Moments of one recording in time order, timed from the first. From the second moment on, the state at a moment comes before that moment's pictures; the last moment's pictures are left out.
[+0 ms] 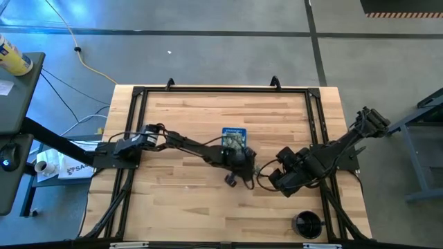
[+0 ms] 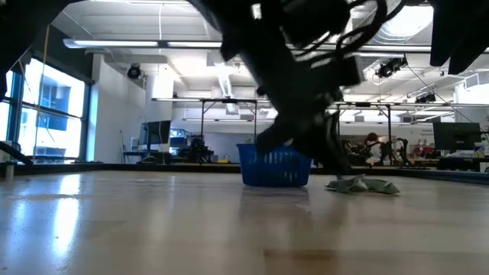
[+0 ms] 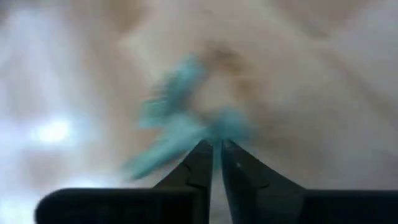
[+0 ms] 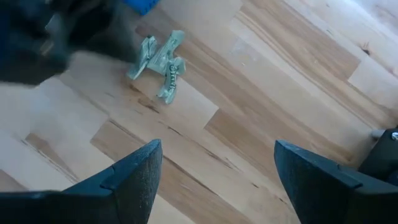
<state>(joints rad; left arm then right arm) -0.14 2.25 1.65 -0.31 -0.11 0.64 0.58 1.44 1.20 -1.31 0.37 1.51</state>
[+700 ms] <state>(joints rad) -0.11 2.31 1.82 -0.52 -0.01 0.51 0.58 1.44 1.19 -1.31 0.40 1.49</state>
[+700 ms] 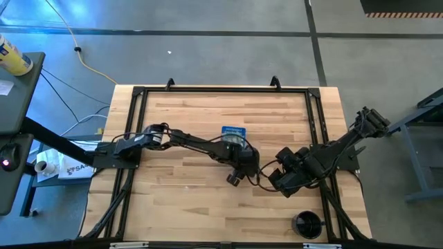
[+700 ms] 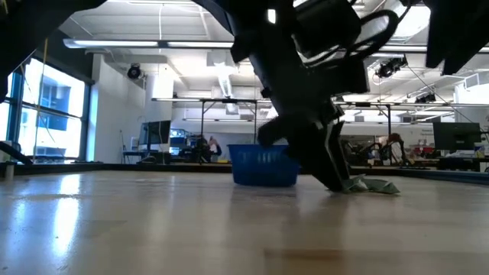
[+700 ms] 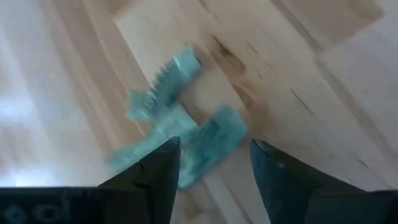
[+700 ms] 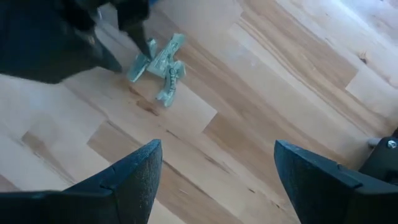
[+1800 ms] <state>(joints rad) -0.07 2.23 2.23 -1.20 -0.09 0.22 0.61 1.44 1.20 -1.32 0.44 1.46</state>
